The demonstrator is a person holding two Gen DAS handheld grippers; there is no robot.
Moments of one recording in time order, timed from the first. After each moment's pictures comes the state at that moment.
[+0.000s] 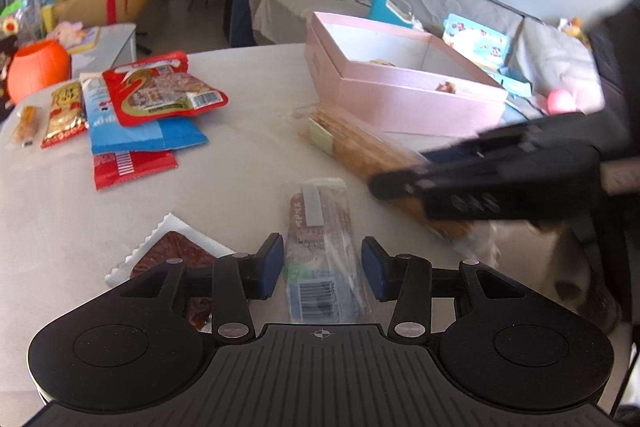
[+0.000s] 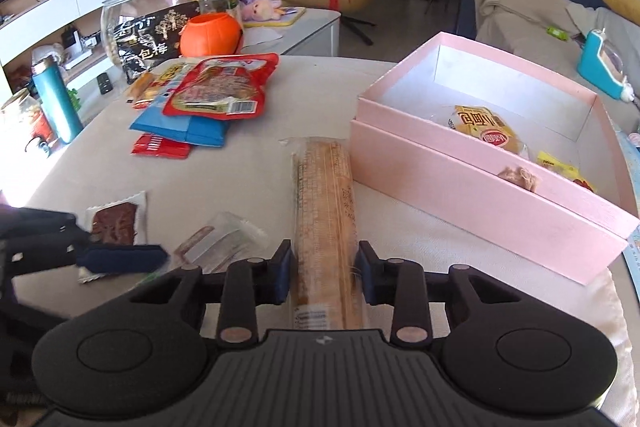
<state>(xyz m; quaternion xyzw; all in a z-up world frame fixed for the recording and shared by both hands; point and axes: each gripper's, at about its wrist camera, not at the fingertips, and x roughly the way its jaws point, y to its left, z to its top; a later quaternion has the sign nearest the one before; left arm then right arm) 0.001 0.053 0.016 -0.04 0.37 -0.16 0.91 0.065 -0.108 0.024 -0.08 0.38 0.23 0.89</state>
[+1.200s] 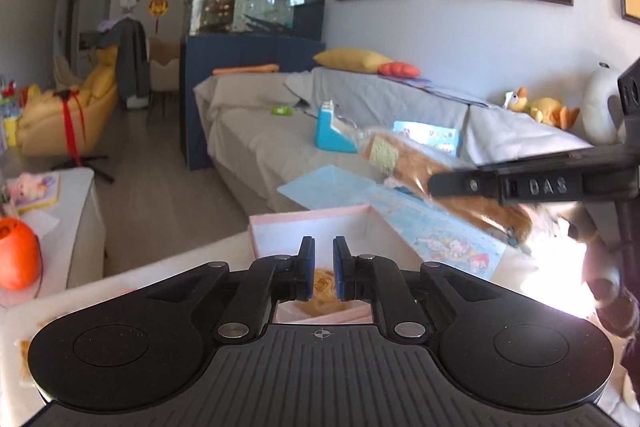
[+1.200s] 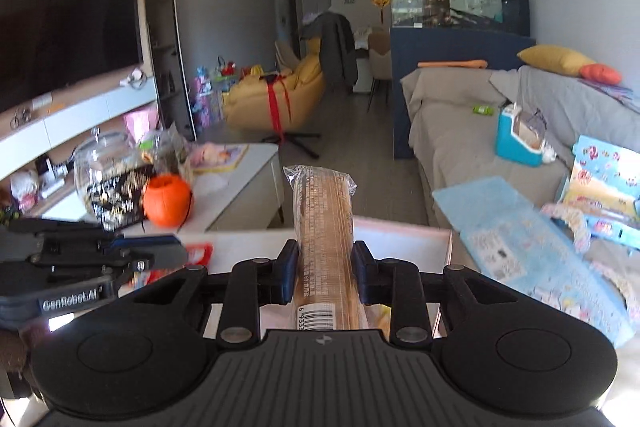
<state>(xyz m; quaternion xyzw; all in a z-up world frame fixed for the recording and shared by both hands) 0.055 0.009 0.160 0.00 0.22 -0.23 0.95 0.062 -0.217 0.184 0.01 0.23 0.16 0.96</state>
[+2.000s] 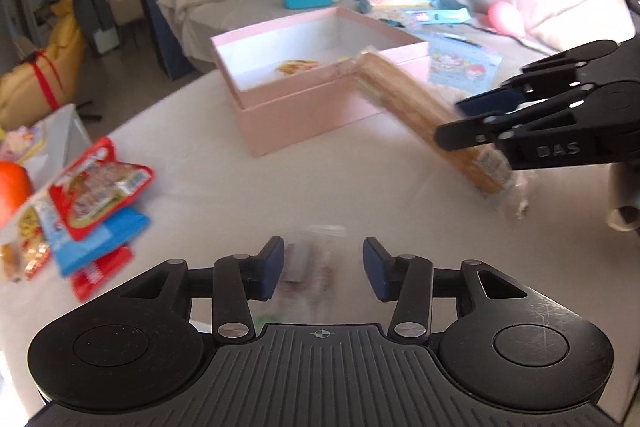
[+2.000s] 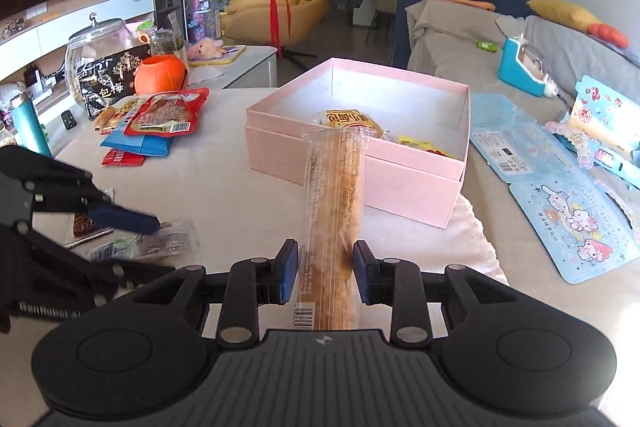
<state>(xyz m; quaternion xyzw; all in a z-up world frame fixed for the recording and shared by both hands) 0.007 0.000 0.032 0.15 0.36 -0.23 0.89 -0.001 -0.190 0.046 -0.06 0.33 0.15 0.93</state>
